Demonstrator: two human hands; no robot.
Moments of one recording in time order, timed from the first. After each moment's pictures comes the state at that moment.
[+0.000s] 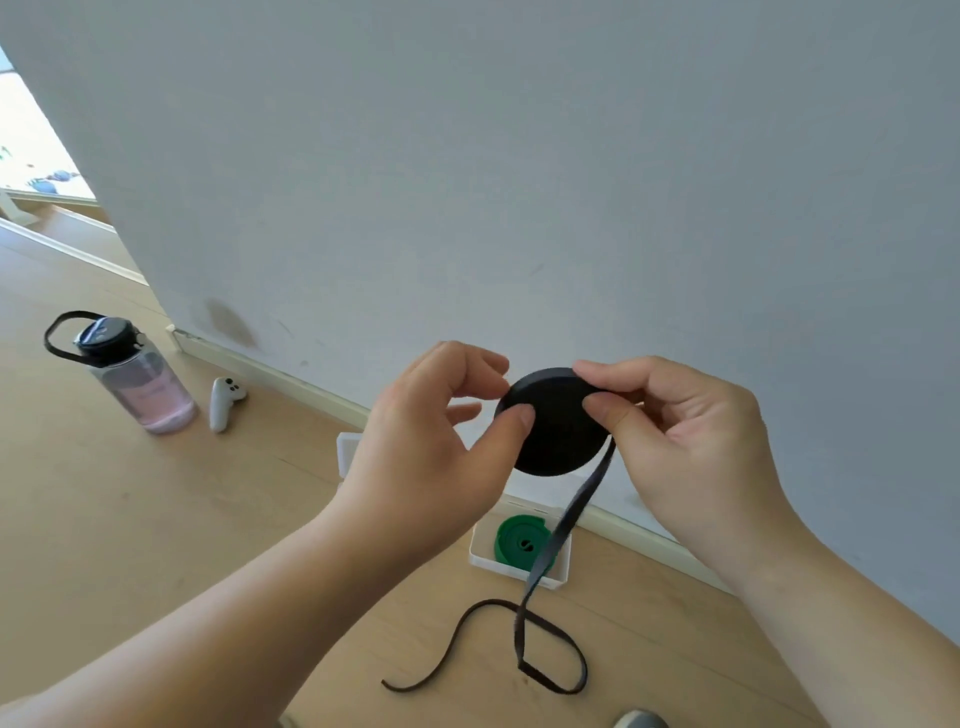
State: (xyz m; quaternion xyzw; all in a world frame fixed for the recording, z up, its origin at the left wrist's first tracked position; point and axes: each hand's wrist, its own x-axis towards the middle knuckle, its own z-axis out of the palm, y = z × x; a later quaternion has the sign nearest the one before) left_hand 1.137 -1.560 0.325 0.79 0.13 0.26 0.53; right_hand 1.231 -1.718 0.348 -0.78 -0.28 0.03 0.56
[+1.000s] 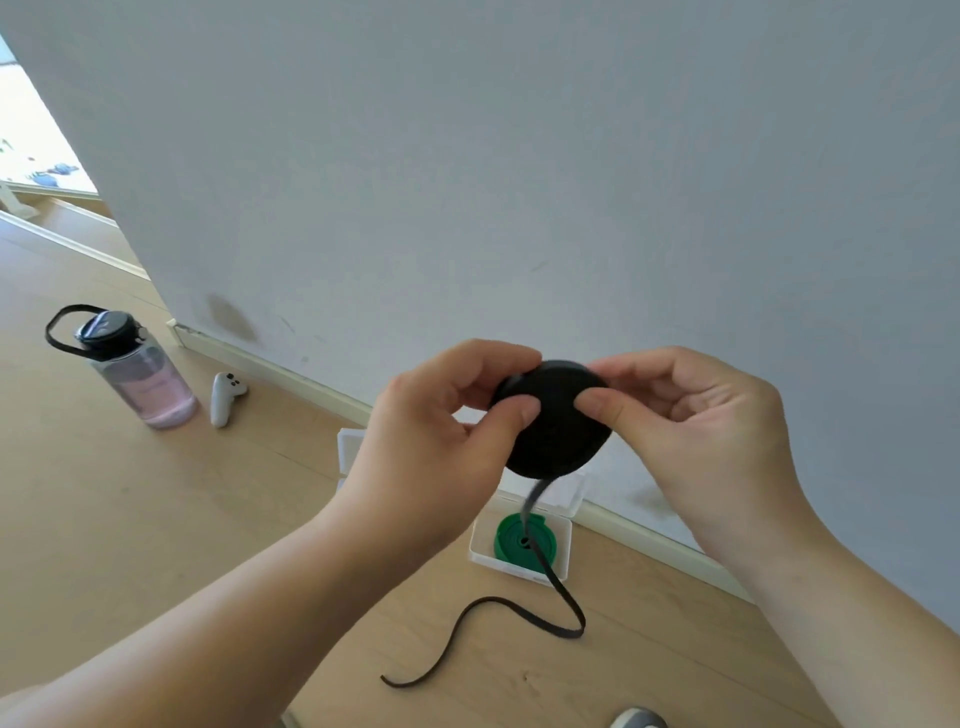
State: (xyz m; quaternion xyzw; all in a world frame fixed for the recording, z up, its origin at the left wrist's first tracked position) left_hand 1.136 -1.563 0.330 0.76 0.13 0.26 0.58; right_hand 1.233 -1.721 0.350 -0.75 -0.23 0.04 0.62
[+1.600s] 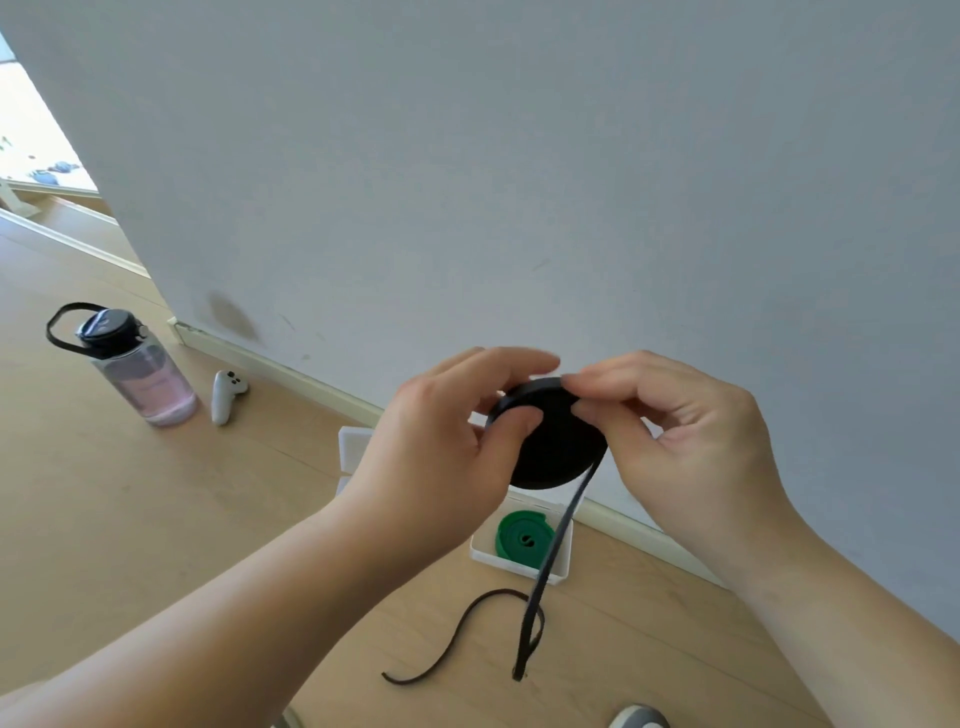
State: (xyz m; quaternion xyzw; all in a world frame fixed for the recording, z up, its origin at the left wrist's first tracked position) left_hand 1.137 -1.558 0.323 0.83 0.08 0.26 0.49; right_hand 1.234 -1.719 0.341 -0.78 -0.36 -0.06 0.50
